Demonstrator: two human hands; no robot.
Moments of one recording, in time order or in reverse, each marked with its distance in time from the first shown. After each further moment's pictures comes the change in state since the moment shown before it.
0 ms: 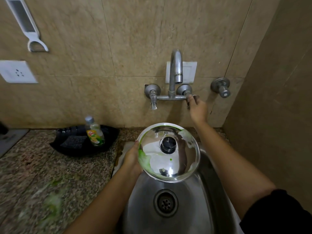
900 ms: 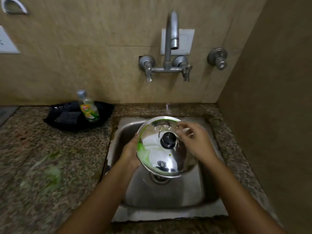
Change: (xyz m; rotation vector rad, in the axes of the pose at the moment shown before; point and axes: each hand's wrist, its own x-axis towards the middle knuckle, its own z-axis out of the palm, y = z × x) left_hand -0.030 -0.044 -0.033 0.066 0.022 -0.071; right_hand -0.171 0.057 -0.069 -0.202 -0.366 -0.159
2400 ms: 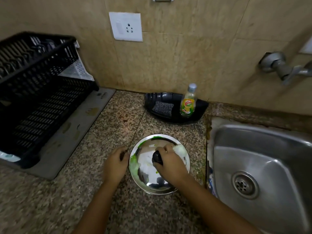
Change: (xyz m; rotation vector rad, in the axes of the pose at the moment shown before) left_hand -0.043 0.142 -0.395 1.204 0.660 0.560; right_hand -0.061 -0.160 0.373 -0.505 -0.655 -0.206
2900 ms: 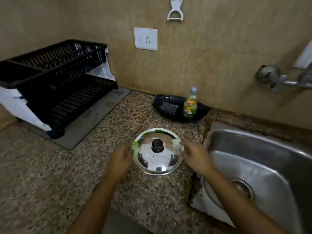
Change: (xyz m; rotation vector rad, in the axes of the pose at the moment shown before) left_hand -0.092 0.031 -0.010 0.041 0.072 0.065; right_hand -0.060 0.080 -0.051 0.105 0.142 -0.057
